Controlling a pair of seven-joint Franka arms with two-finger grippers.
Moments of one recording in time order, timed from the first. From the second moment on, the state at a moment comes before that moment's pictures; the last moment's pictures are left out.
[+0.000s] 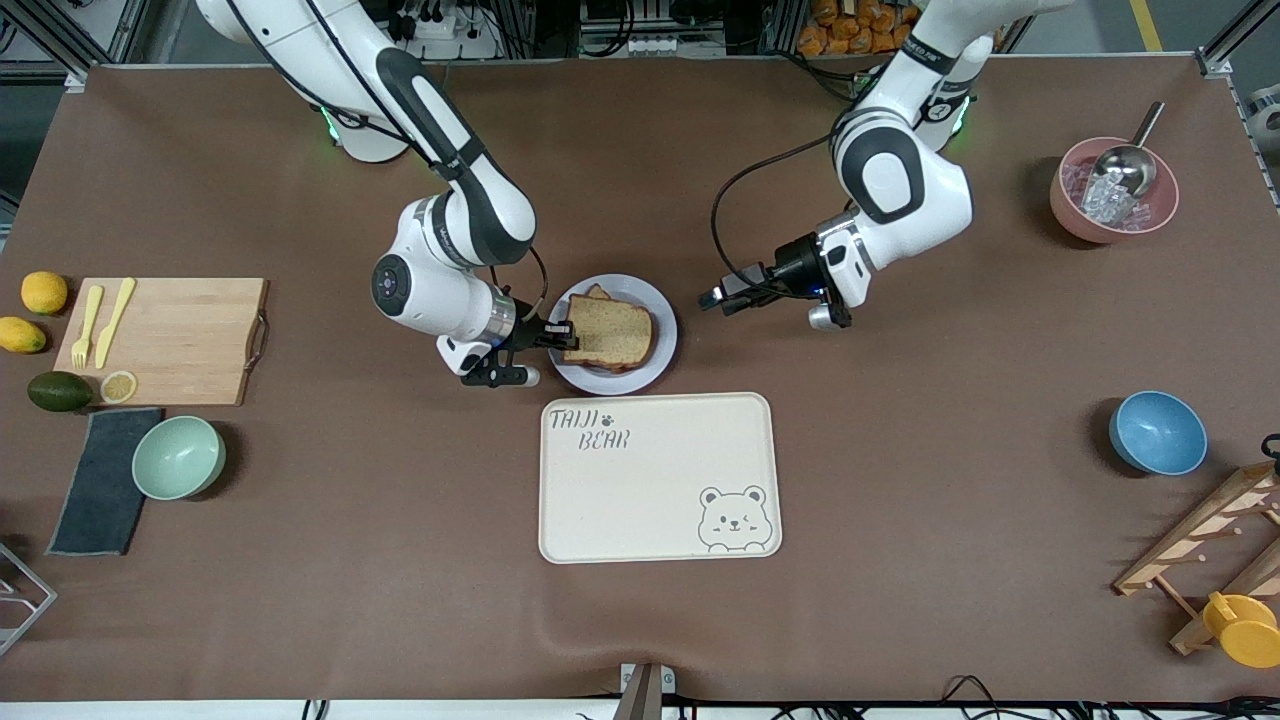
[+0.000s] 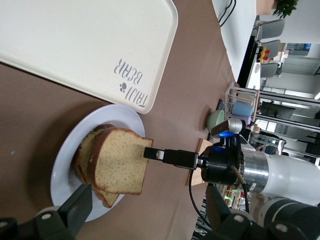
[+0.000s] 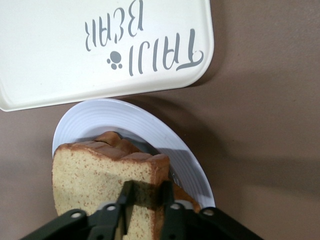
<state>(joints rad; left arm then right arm) -0.09 0.20 -0.53 -2.29 -1.88 2.55 0.68 0.52 0.45 0.05 -2.04 0.80 2.49 0.02</state>
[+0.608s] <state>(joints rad) -0.11 0.24 -0.53 -2.33 -1.95 2.57 0.83 0.49 0.43 0.03 -1.99 0.80 2.39 0.05</state>
